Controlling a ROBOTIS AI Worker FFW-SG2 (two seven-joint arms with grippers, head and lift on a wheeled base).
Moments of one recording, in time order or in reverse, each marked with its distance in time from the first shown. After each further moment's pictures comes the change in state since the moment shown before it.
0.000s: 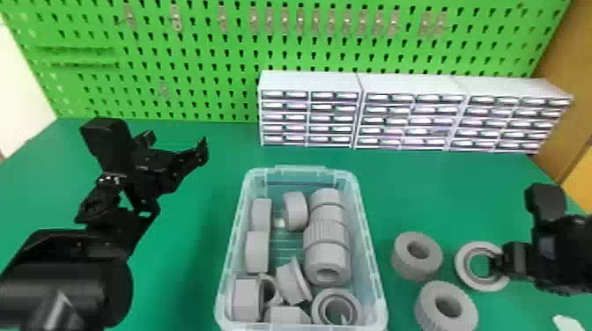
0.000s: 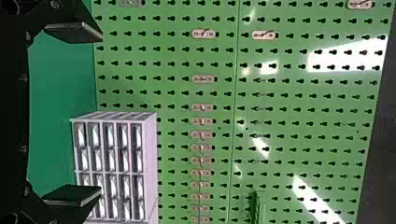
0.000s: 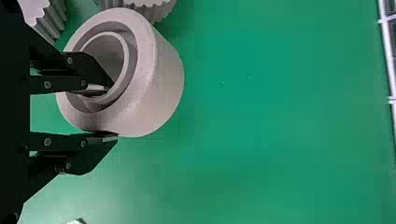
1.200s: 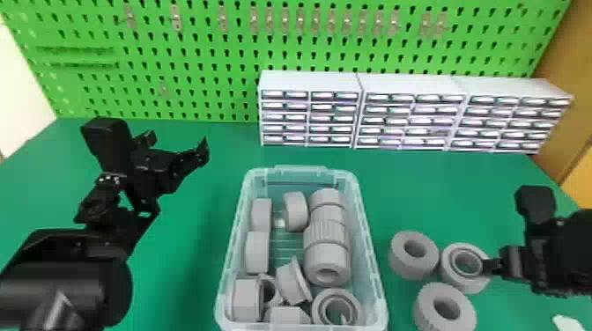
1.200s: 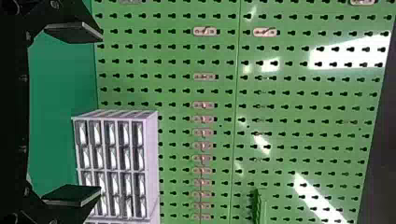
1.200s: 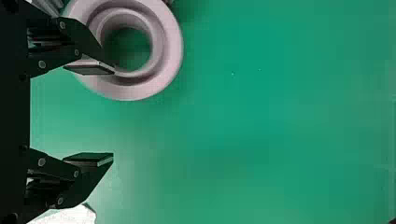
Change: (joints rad) left arm -0.001 0.000 0.002 0.000 -0.002 0.006 -0.011; right arm 0.017 0.015 0.066 -0.033 0.123 0.002 0.000
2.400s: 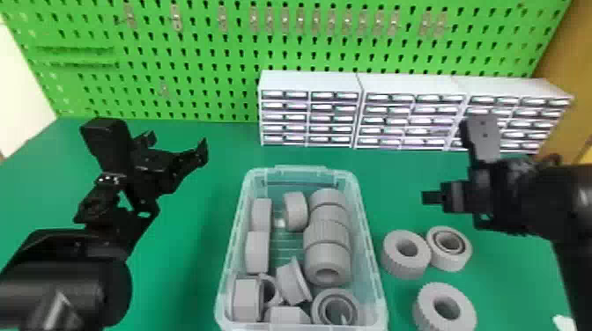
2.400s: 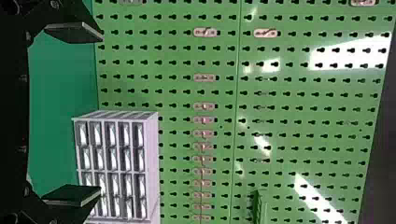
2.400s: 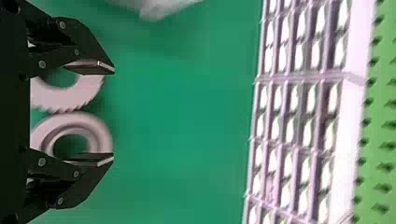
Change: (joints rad) left arm 0.000 0.000 0.002 0.001 0.000 0.003 -0.001; right arm -0.098 -0.012 0.226 -0.155 -0.153 -0.123 0.001
